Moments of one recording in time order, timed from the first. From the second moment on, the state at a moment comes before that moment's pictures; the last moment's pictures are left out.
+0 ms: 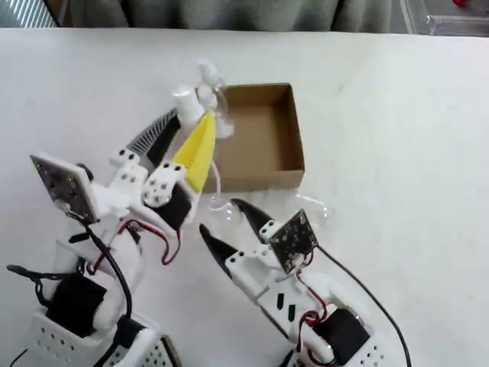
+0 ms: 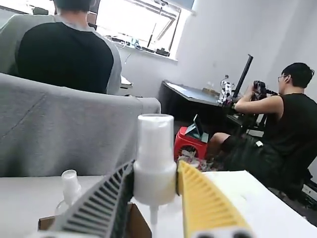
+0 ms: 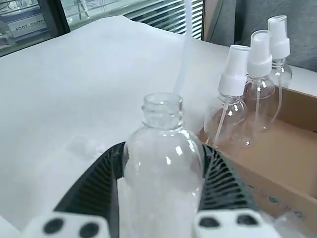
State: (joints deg) left arm 21.3 -73.2 49.4 30.3 17.7; right arm -45.7 -102.8 83.1 42.3 -1.2
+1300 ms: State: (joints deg) left arm 27.6 -73.2 56.4 42.9 17.8; right arm -42.7 -102.8 83.1 42.3 -1.2
